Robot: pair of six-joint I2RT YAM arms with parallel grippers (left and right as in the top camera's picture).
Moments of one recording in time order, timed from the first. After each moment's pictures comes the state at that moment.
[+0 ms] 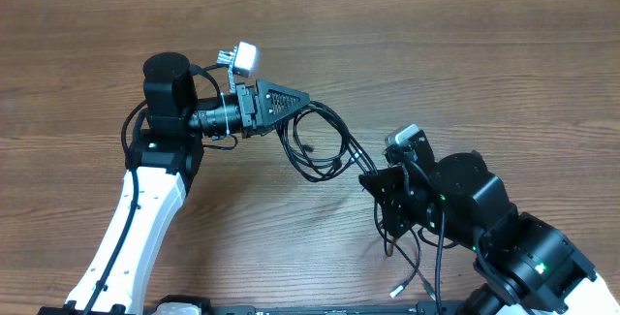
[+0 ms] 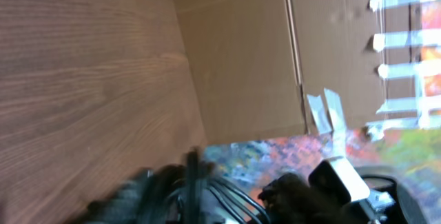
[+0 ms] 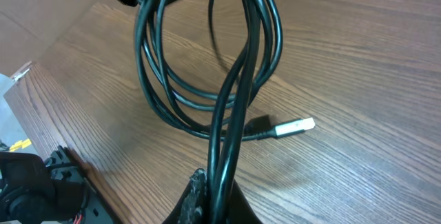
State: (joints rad) left arm -0.10 1.35 0.96 0.01 1.22 -0.94; right arm 0.71 0.87 0.98 -0.73 -0.16 0.28
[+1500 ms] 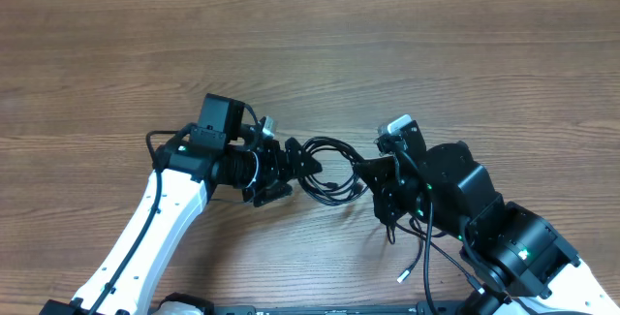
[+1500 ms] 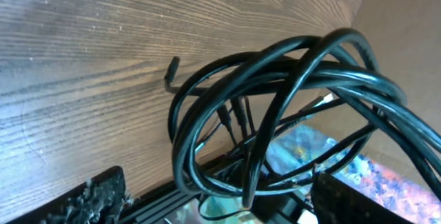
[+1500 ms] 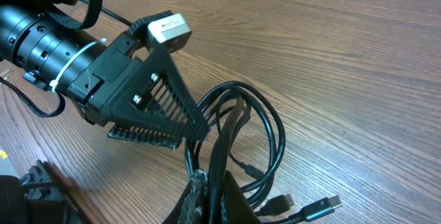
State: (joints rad) left arm -0.28 1.35 0.96 -0.80 0.79 -0.72; right arm 0.71 0.93 0.98 -0.67 -0.11 0.28
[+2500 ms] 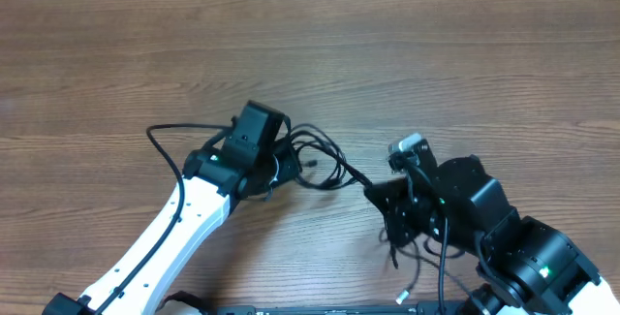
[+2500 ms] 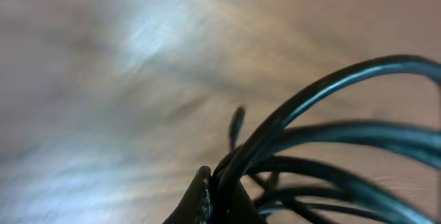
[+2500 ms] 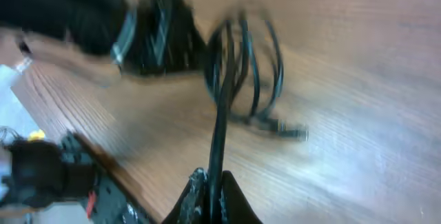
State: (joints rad) left arm -0.46 1.35 0.96 -0.67 0.17 -0.88; right arm 0.71 0.85 0.98 -0.87 -0.18 0.34
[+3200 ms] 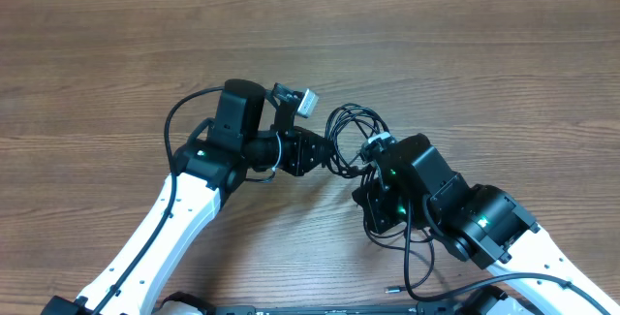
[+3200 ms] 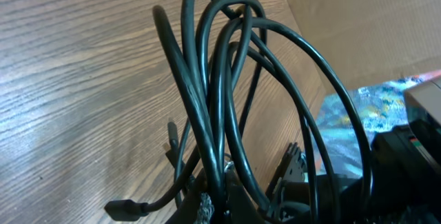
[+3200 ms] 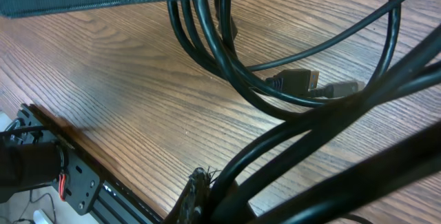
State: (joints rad) left arm -0.39 1.35 0.96 -0.39 0.81 -0.33; right arm 0.71 1.08 0.98 -0.86 -0.20 0.35
